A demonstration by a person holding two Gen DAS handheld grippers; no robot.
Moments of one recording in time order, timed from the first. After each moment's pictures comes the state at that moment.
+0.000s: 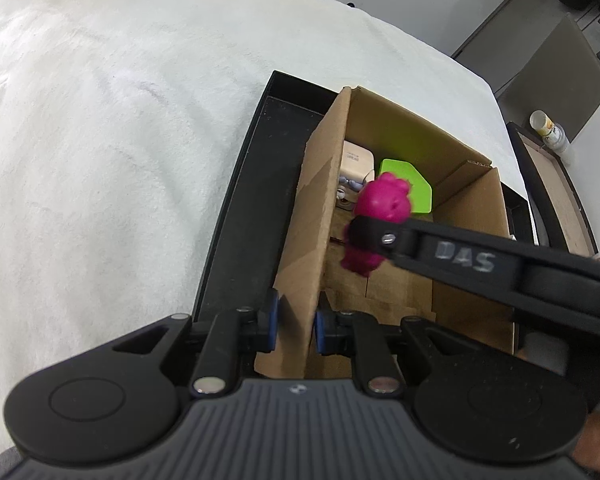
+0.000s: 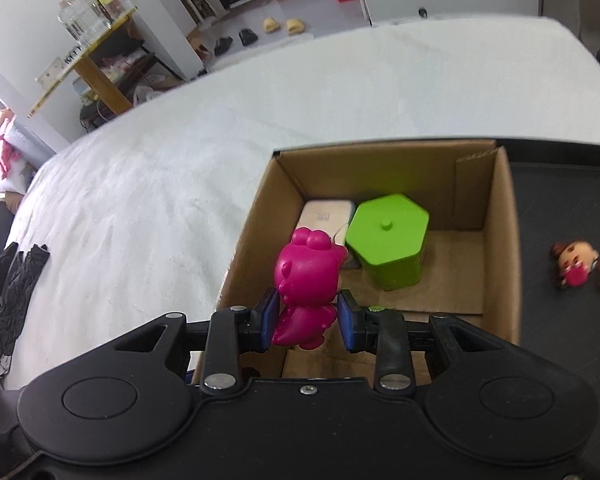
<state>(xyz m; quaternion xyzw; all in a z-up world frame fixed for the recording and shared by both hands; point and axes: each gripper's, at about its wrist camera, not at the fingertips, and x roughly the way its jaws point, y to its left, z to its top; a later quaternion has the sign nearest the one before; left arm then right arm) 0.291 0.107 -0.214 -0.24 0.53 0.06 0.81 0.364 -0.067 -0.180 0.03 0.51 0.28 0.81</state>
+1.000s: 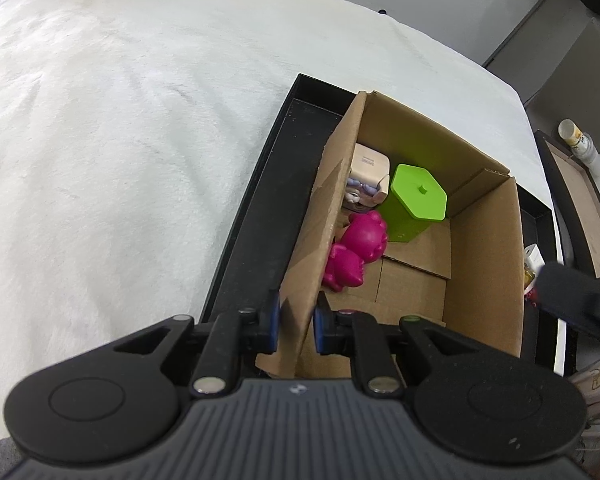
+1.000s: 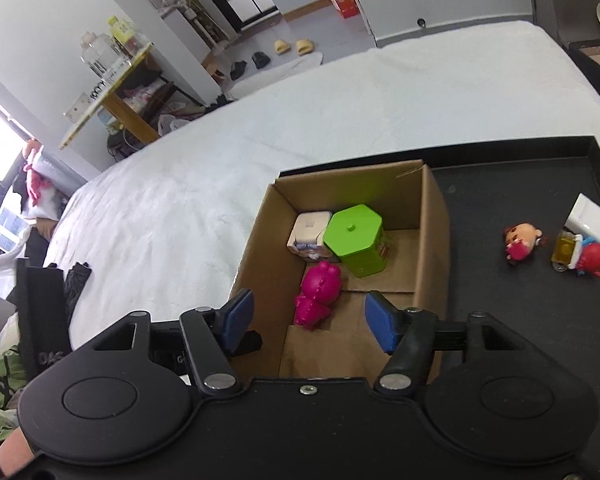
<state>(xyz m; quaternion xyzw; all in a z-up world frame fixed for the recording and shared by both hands) 0.290 0.091 -0.208 -0.22 0.53 0.12 0.81 0.347 -0.148 -0.126 0.09 0.48 0.32 0.81</state>
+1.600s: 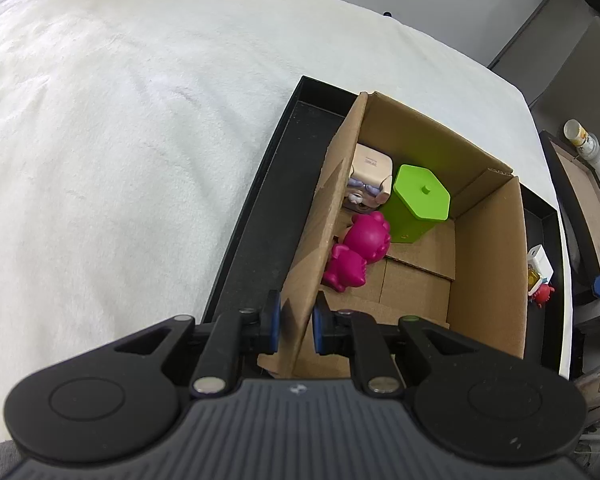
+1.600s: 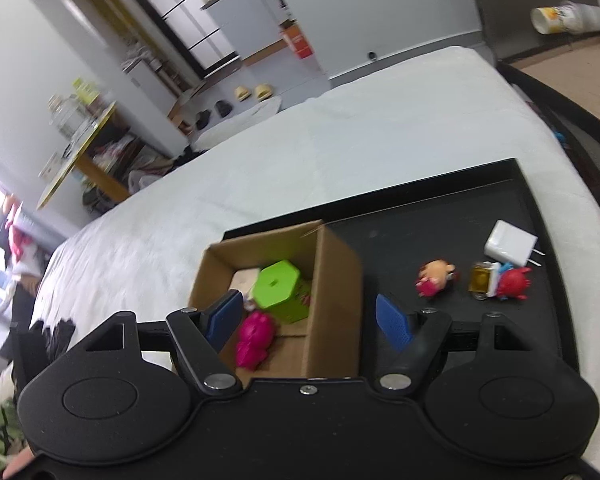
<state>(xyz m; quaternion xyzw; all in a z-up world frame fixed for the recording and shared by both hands) 0.288 0.087 -0.208 -0.22 0.53 0.13 0.81 0.373 -0.213 -0.127 0.14 0.45 0.25 0.85</state>
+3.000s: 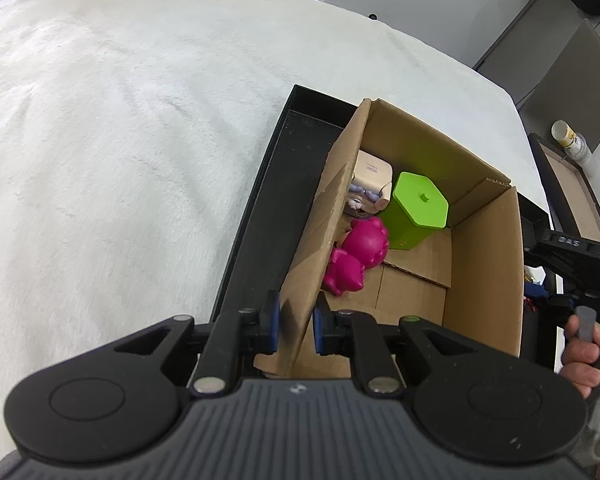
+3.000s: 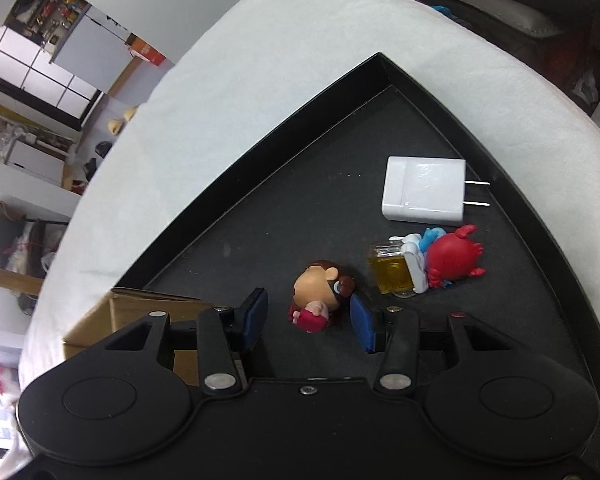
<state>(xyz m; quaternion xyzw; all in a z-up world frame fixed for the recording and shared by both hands) 0.289 0.103 -0.209 -0.22 0.52 0.11 0.82 0.448 -0.223 -0.241 0.25 0.54 0.08 0.80</state>
